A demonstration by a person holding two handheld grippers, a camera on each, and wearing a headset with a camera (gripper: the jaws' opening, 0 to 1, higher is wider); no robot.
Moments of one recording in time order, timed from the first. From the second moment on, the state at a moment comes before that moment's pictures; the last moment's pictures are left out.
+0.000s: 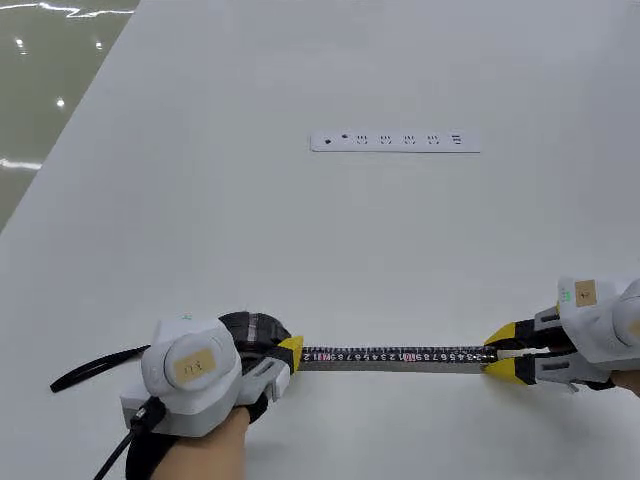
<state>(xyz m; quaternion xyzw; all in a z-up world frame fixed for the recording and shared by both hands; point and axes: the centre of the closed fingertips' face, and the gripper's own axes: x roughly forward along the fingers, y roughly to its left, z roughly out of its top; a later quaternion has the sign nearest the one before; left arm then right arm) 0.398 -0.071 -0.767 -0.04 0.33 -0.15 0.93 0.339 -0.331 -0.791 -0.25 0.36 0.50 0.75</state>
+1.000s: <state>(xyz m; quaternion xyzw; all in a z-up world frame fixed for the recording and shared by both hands) 0.397 -0.071 -0.768 -0.05 0.34 -0.16 0.93 0.346 -0.304 -0.788 -0.24 0.35 0.51 0.75</state>
